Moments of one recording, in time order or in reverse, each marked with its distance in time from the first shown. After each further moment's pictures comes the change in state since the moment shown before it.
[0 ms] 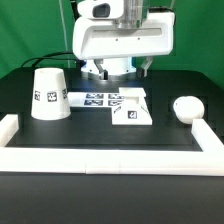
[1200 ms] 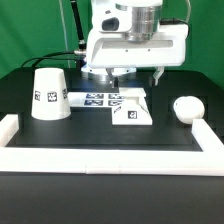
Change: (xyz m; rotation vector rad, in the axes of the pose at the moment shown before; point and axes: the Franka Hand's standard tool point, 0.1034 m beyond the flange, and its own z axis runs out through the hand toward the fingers) arm -0.008 -0.028 0.024 0.021 -0.052 0.184
